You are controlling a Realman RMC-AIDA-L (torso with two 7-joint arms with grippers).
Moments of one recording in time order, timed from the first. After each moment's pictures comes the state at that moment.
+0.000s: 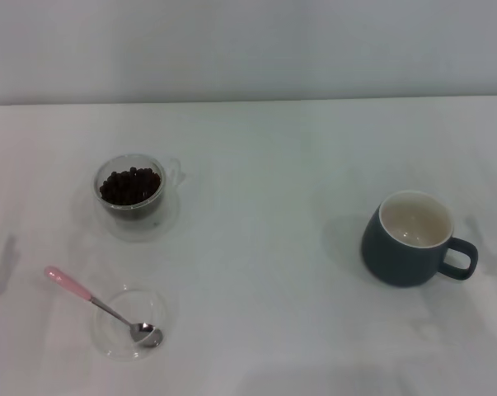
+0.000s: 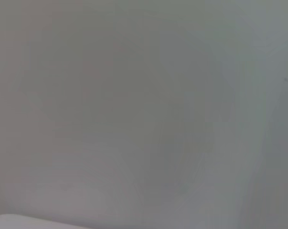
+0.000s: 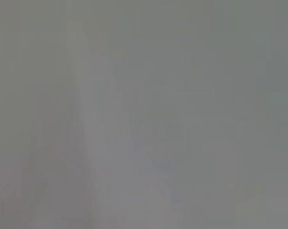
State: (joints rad) left arm -0.30 -2.08 0.69 -0.02 -2.31 -1.33 2.68; right arm 0.22 2.01 -0.12 0.30 -1.36 -1.60 0.24
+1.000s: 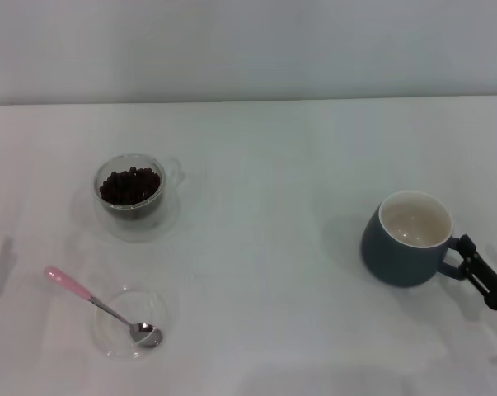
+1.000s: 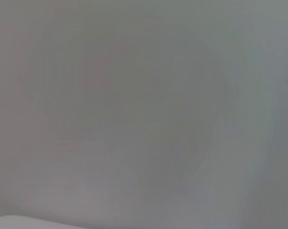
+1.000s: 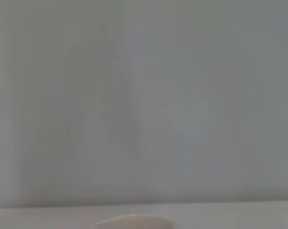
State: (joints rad) left arm -0.29 -2.08 0.69 -0.02 -2.31 -1.34 2.68; right arm 0.19 2.01 -0.33 0.26 -1.37 -1.47 0.25
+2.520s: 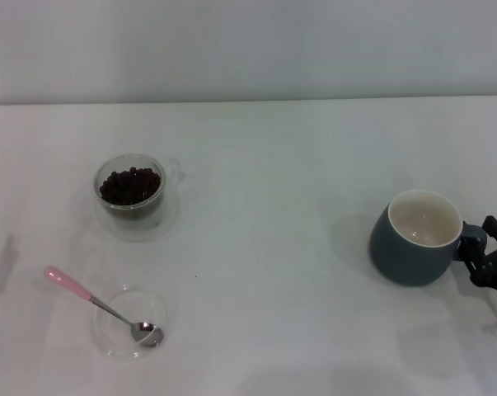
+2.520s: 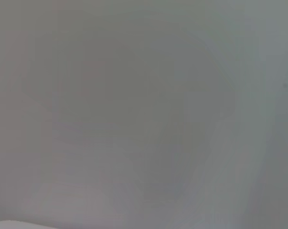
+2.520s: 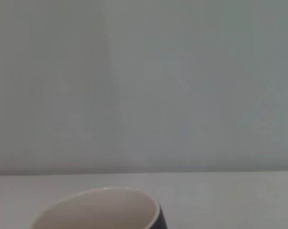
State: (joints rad) left arm -0.30 -2.08 0.69 -0.02 -2.32 -1.35 2.68; right arm 0.27 2.01 -0.25 0.23 -1.36 -1.25 0.25
